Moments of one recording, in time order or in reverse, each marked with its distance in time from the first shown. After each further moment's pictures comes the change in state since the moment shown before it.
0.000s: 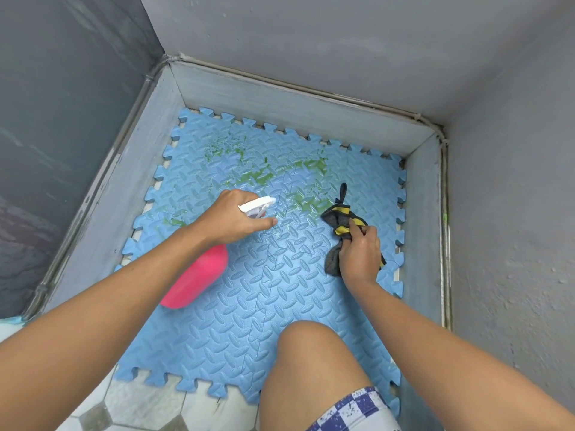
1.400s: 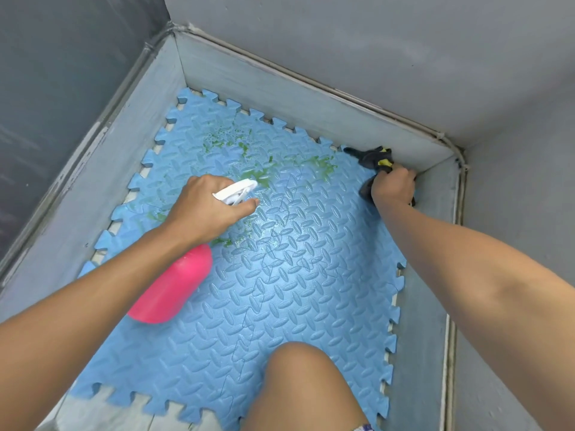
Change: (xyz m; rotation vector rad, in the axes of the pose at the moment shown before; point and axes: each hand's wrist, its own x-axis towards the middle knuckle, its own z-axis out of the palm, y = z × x) left_hand -0.001 -0.021 -0.019 -0.064 0.288 -0.113; right_hand 0.204 -0.032 -0.025 -0.052 0.075 0.253
